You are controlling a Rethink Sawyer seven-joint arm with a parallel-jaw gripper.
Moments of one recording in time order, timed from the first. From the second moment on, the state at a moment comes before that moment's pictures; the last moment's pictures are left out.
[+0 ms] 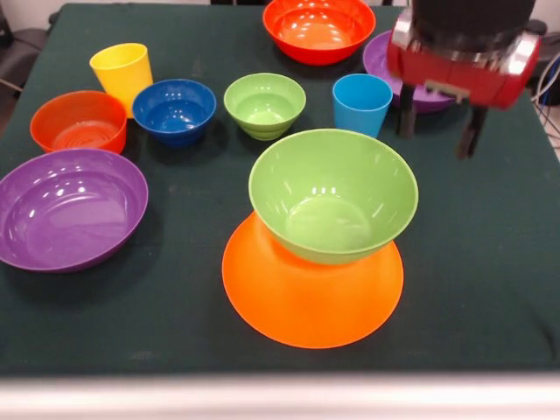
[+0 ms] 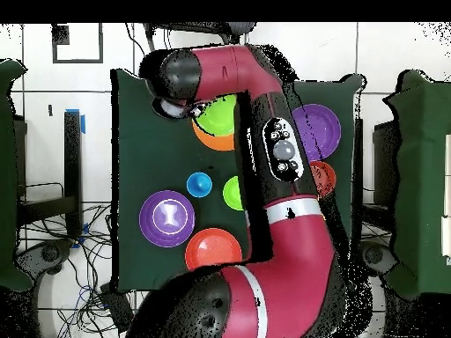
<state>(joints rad) -0.32 -0.45 0.56 0.97 -0.47 1.19 2.43</state>
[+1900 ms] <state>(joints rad) -0.32 -0.65 0.50 1.34 -0.41 0.94 2.43</state>
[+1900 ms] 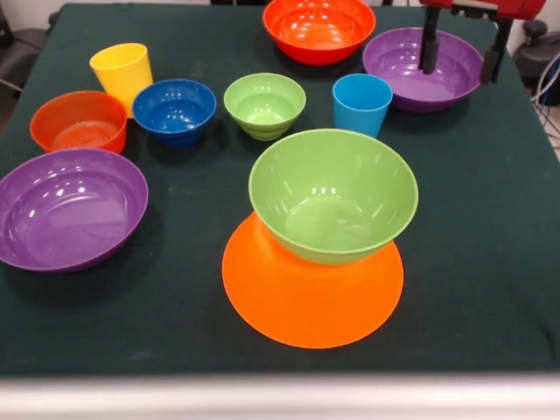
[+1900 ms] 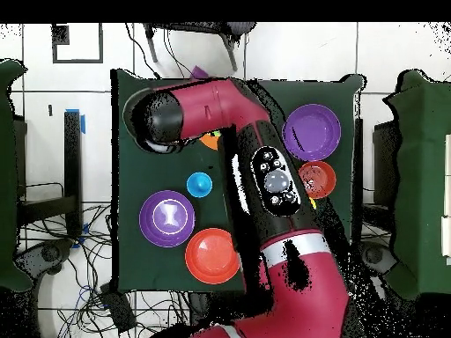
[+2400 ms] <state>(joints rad) -0.26 -0.65 0.42 1.48 -0.41 0.81 2.43</state>
